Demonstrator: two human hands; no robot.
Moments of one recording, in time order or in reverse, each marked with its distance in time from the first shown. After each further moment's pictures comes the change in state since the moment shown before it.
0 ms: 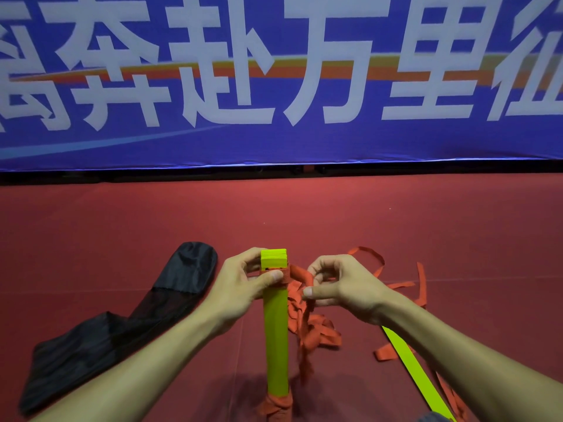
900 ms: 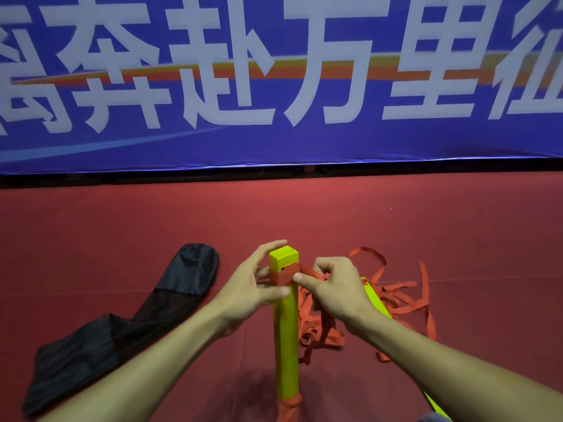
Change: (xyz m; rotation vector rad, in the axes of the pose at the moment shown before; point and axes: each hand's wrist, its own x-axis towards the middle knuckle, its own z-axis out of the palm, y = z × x) left_hand 0.002 -0.002 0.000 0.011 -0.167 -0.098; right_hand 0.013 0.014 0.029 -0.287 0.433 -0.116
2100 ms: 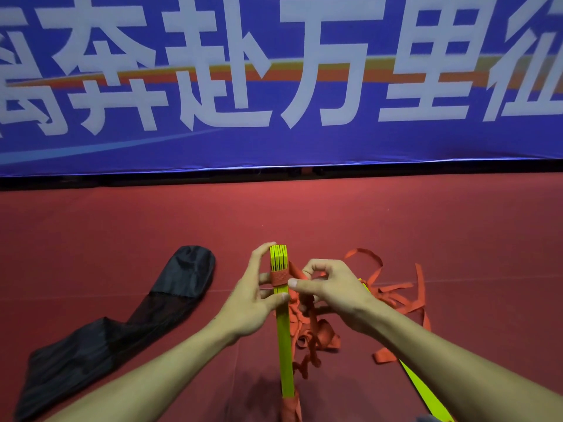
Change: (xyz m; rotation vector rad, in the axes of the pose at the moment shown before) left_hand 0.004 -0.021 0.012 0.101 0.075 0.074; right_hand 0.000 -0.008 -0.018 0.329 -0.313 0.175
